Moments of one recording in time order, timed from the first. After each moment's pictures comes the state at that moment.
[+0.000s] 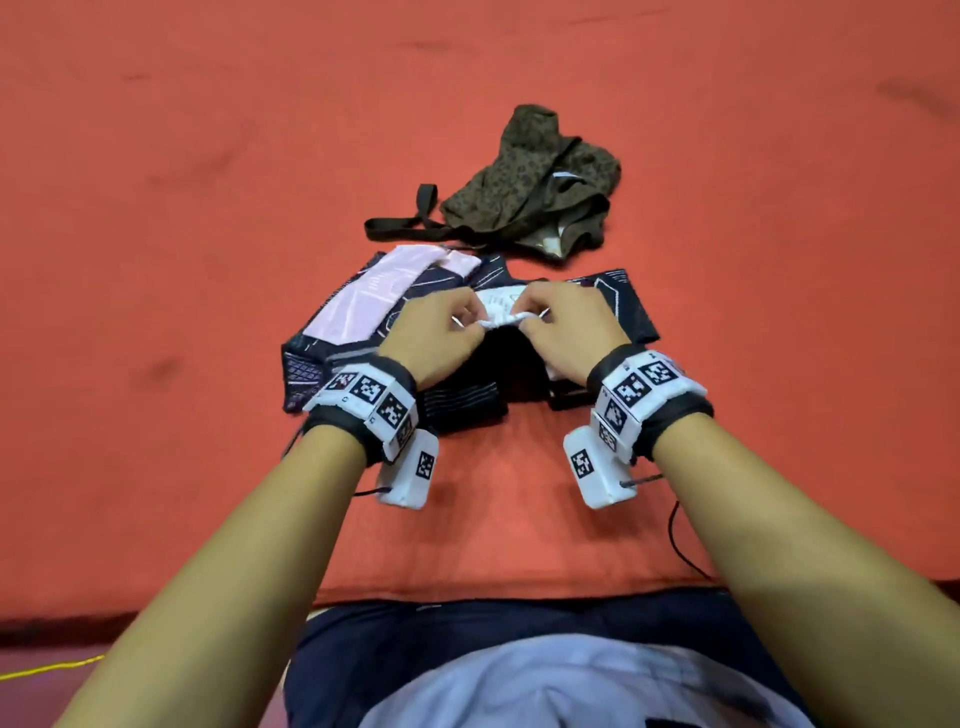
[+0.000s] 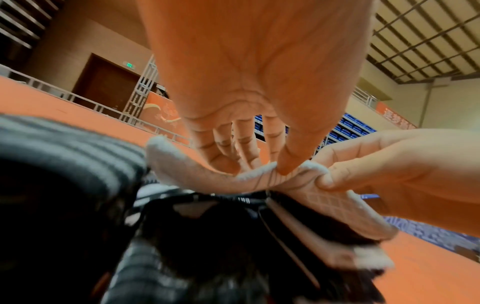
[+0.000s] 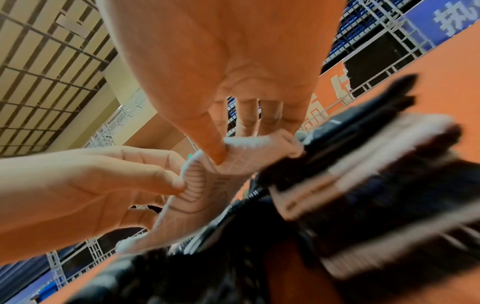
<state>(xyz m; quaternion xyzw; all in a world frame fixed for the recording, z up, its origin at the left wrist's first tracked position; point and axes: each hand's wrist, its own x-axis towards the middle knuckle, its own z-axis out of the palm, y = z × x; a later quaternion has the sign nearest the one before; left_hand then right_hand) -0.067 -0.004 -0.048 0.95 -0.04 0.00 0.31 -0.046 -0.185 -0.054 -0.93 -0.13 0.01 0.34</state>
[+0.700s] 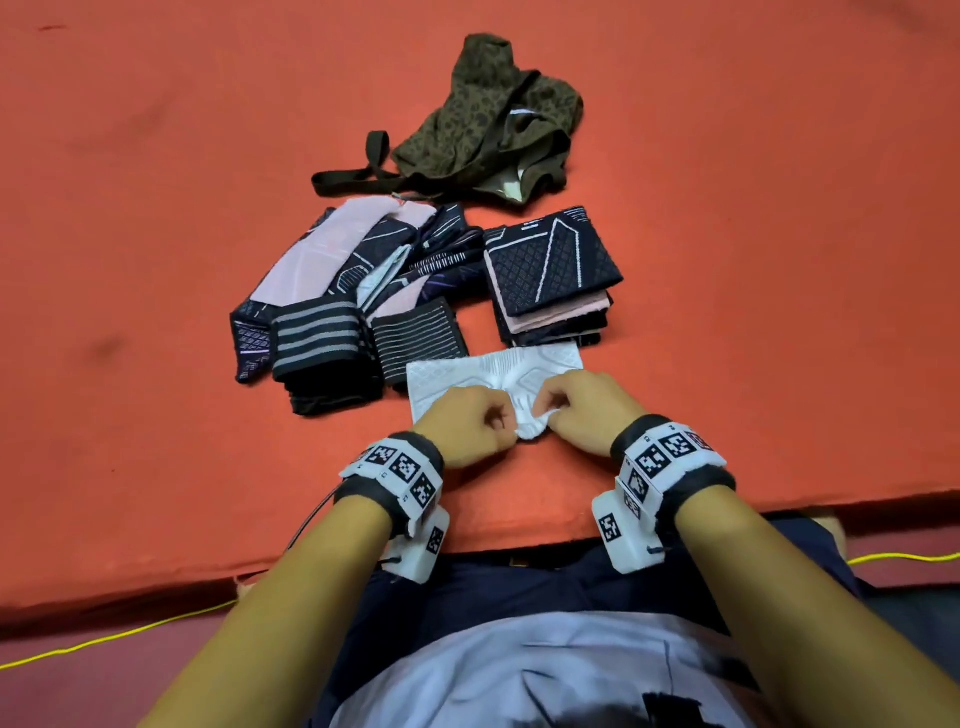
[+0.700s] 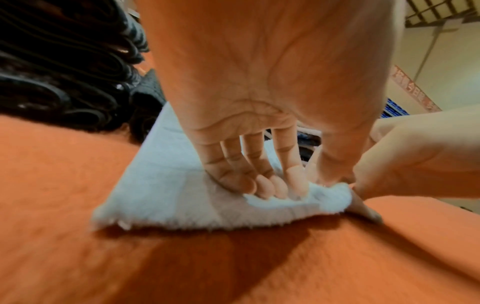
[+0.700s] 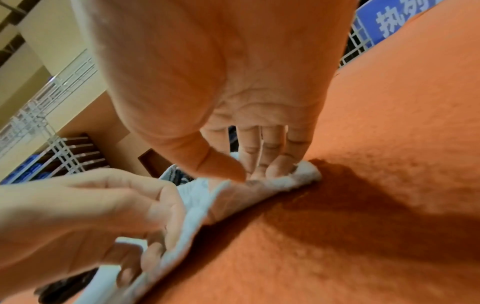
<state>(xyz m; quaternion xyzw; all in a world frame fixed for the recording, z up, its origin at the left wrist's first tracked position) -0.143 -0.062 -0.145 0.92 -0.12 -0.22 0.29 -0.128 -0.253 -0.143 -0.93 -0.09 0.23 0.29</state>
